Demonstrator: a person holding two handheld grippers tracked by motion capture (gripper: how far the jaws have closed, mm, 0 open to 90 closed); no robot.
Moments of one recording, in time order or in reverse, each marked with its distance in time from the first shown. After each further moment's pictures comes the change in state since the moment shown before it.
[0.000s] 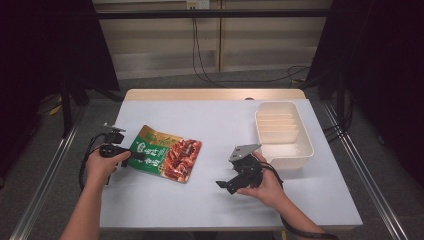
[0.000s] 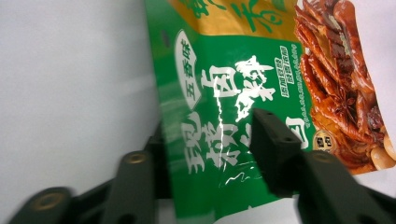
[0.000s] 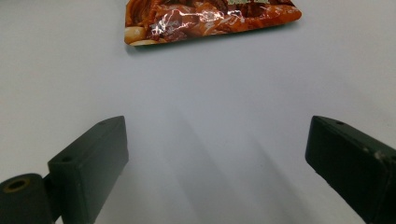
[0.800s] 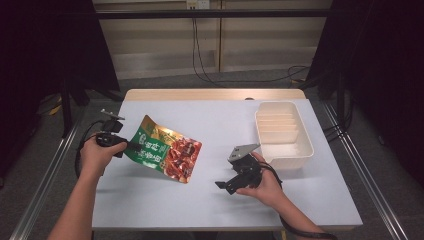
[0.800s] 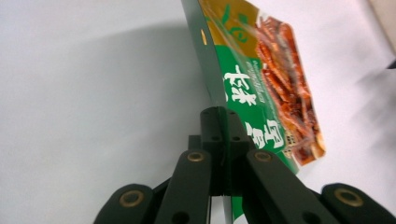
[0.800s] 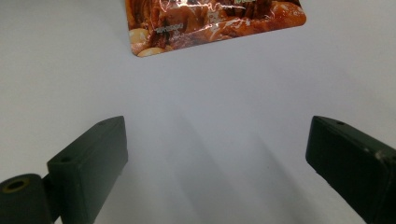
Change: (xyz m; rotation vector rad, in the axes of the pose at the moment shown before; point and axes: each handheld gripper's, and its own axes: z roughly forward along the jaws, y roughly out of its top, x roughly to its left) left arm -0.036 0.032 -0.044 0.033 -0.024 0.077; right arm 0.001 0.001 0.003 0.004 0.014 0.010
